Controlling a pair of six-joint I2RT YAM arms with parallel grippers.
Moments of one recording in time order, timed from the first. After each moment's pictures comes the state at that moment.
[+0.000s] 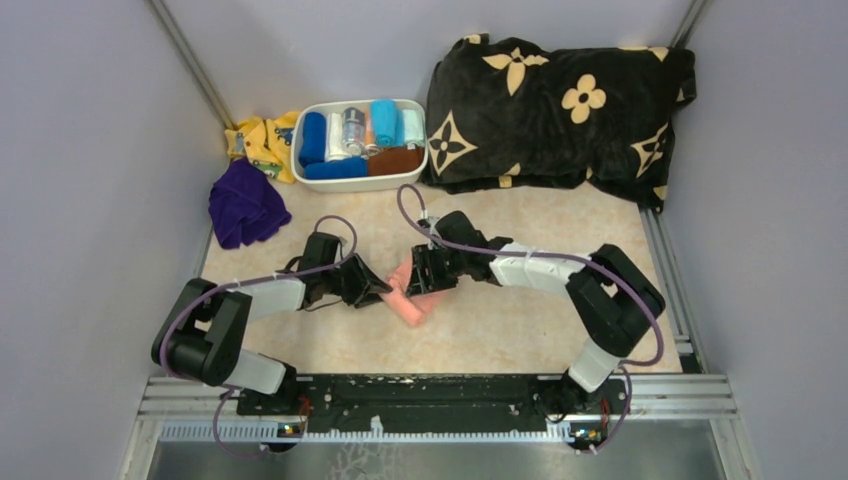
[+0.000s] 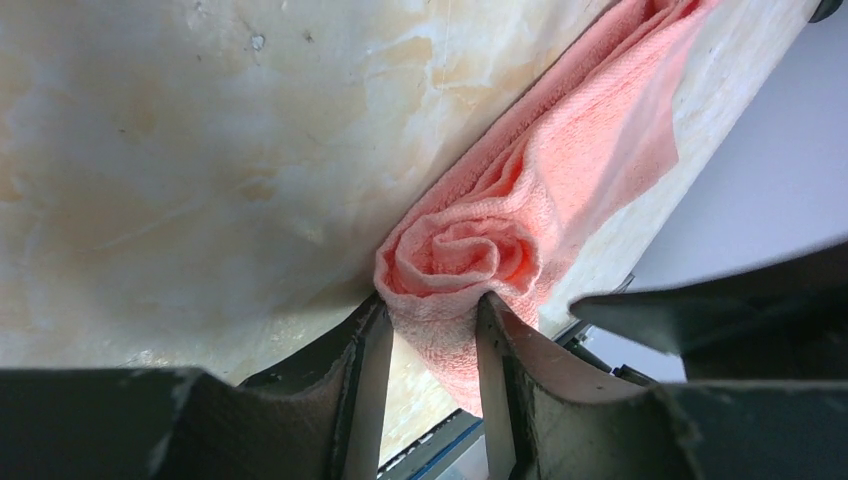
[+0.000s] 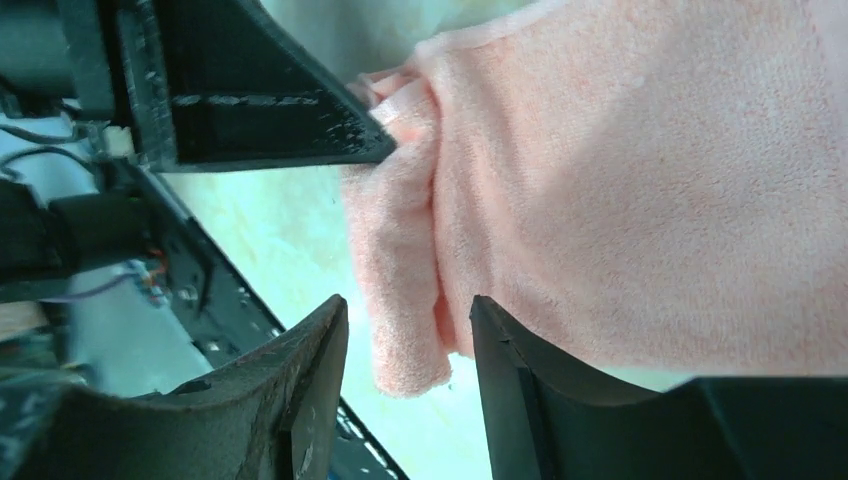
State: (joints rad) left arm -0.37 1.45 0.47 0.09 0.44 -1.02; right arm 0.76 1.67 0.90 -0.04 -0.46 0.58
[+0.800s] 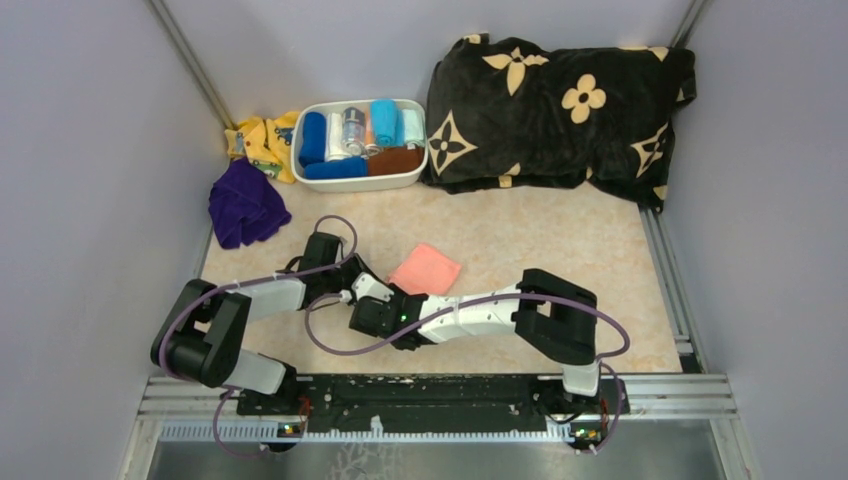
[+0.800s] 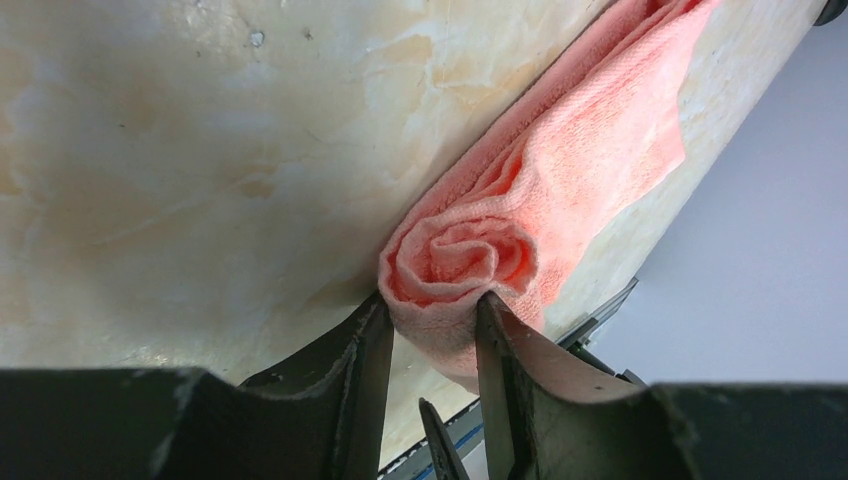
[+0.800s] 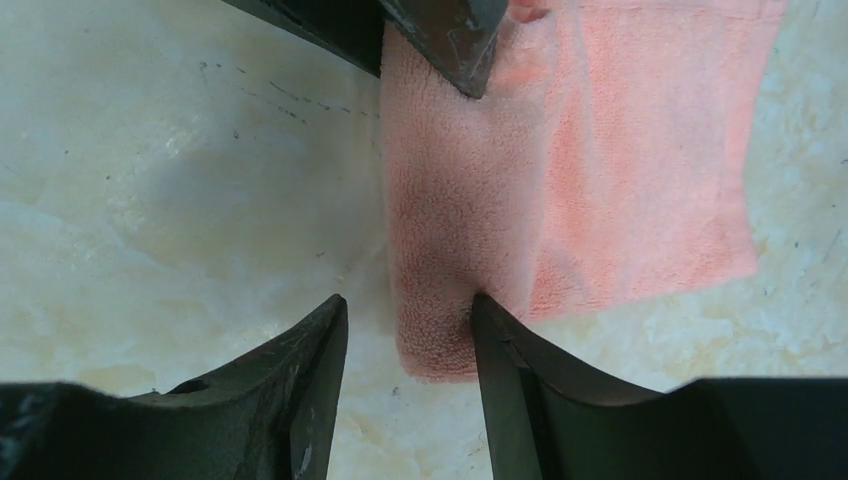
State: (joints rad) left arm -0.37 1.44 0.47 0.08 0.42 -1.02; right arm 1.34 1.88 1.22 -0.49 0.56 0.26
